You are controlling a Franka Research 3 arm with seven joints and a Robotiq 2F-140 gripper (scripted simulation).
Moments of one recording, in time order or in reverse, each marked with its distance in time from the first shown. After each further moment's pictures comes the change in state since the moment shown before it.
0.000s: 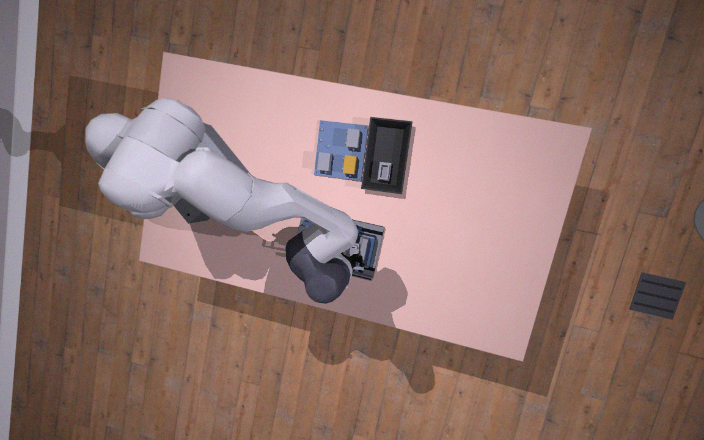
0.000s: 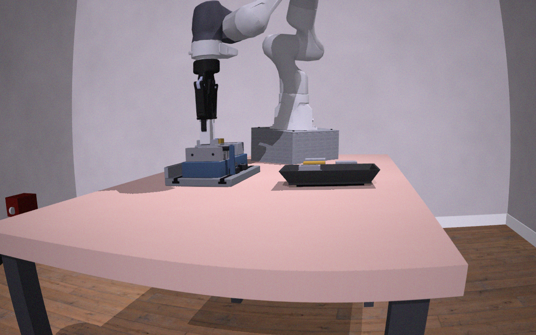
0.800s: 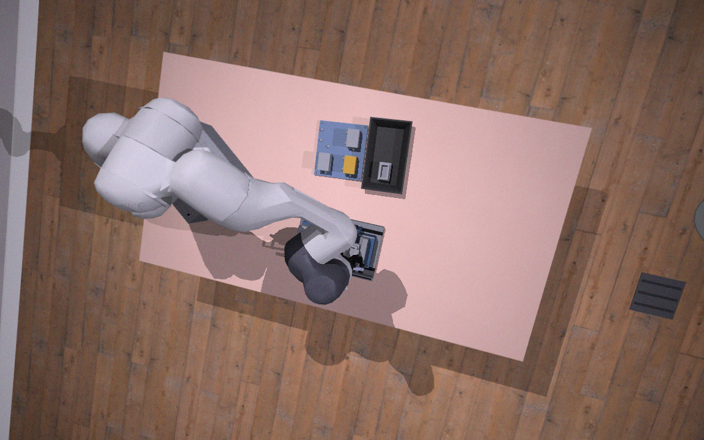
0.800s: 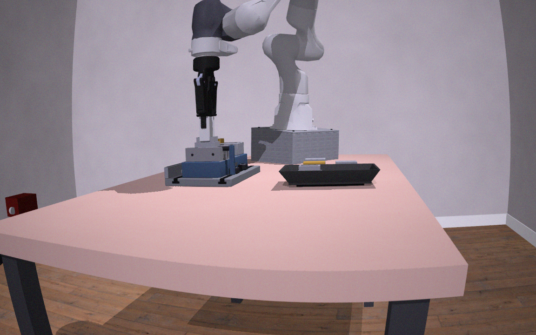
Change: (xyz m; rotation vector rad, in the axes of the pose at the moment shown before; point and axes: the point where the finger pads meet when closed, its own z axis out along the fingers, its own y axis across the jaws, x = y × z) arm 0.000 0.001 -0.008 -0.005 0.000 -0.006
